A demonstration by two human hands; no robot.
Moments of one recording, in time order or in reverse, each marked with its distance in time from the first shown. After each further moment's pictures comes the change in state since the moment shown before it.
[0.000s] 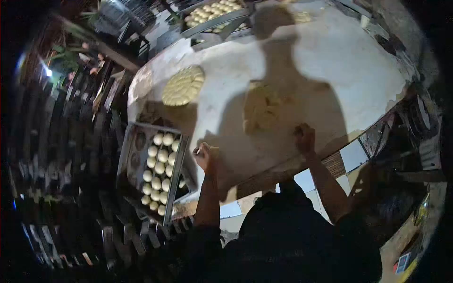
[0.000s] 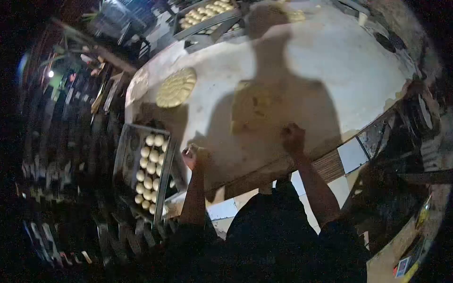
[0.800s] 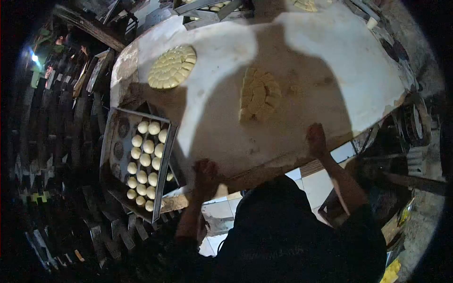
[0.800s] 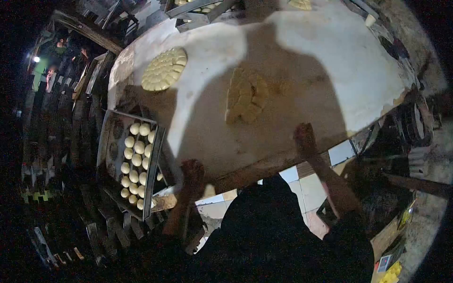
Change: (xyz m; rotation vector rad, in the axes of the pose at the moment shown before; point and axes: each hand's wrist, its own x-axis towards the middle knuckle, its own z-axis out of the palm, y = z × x) left_hand -0.046 -0.002 -0.080 0.832 -0.609 0.994; right_hand -0.012 0.089 -0.034 -0.183 0.053 -0.377
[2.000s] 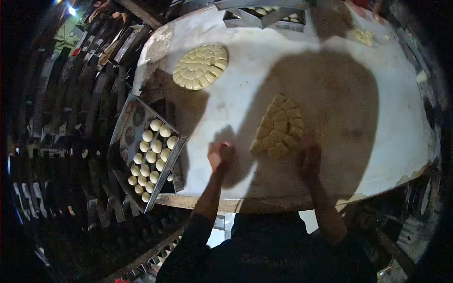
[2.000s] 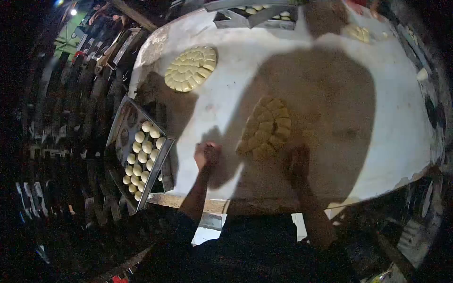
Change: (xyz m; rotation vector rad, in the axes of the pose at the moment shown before) left_hand 0.112 -0.009 0.092 -0.436 0.328 -0.800; right_hand 0.093 -0.005 0.063 -0.174 -0.010 -0.236
